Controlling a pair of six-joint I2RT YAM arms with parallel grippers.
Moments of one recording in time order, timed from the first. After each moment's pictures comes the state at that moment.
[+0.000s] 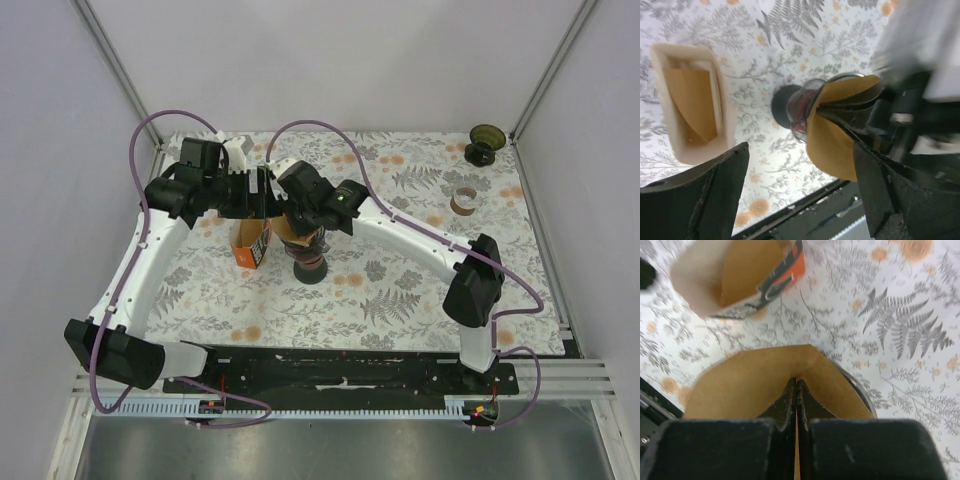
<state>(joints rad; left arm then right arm) -0.26 1.33 1.45 -0.95 0.35 -0.21 0.94 1.92 1.88 -0.73 0.15 0.21</state>
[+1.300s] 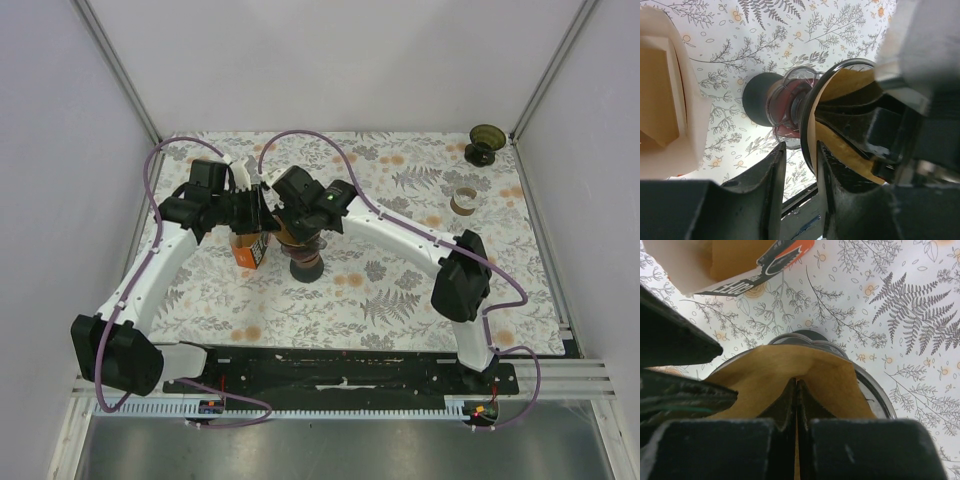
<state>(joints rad) -0.24 1.29 1.19 -0.72 0.47 -0.31 0.94 2.01 1.91 -0.83 0.09 0.14</state>
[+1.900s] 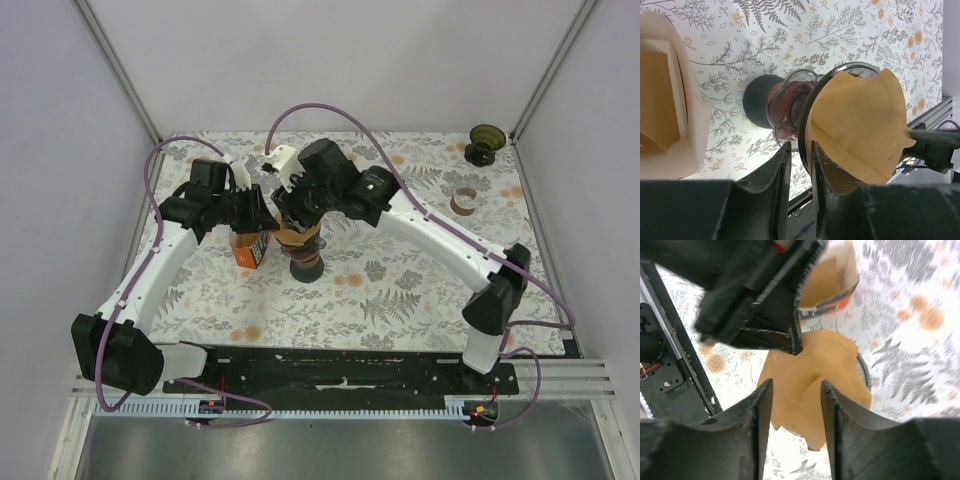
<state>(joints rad) -0.24 1.29 1.19 -0.71 0.47 -0.31 0.91 1.84 1.93 -0.79 -0.16 -0.03</state>
